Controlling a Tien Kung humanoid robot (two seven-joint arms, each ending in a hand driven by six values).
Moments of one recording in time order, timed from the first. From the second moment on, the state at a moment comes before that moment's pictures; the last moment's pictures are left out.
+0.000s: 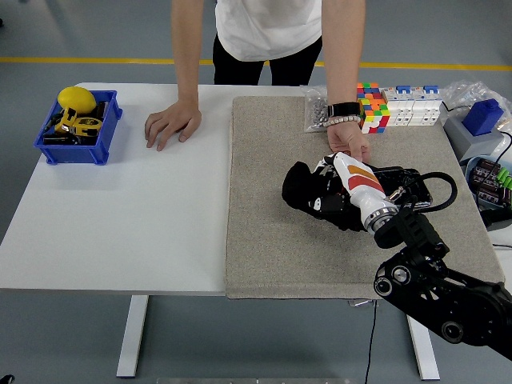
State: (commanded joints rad) left arm -0.11 0.18 -1.85 -0.18 1.26 0.02 0.25; right arm 0.53 -0.21 0.58 1.30 -1.67 -0.49 -0.36
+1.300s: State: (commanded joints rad) left arm -0.11 0.18 -1.87 -0.18 1.27 0.01 0.25; right arm 0.50 -0.29 0.74 1.19 -1.70 -0.49 -0.37
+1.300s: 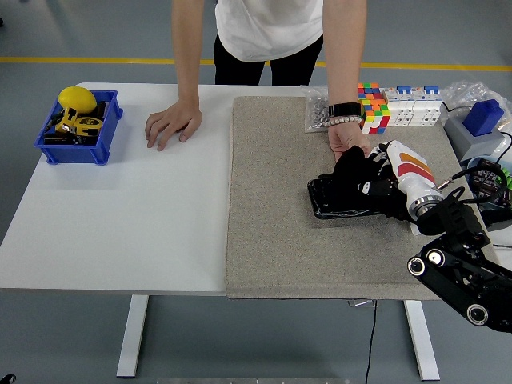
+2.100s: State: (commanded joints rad) left arm -0.11 0.18 -1.87 -0.18 1.27 0.01 0.25; right arm 0.46 -0.33 0.91 1.10 -1.72 -0.49 -0.37
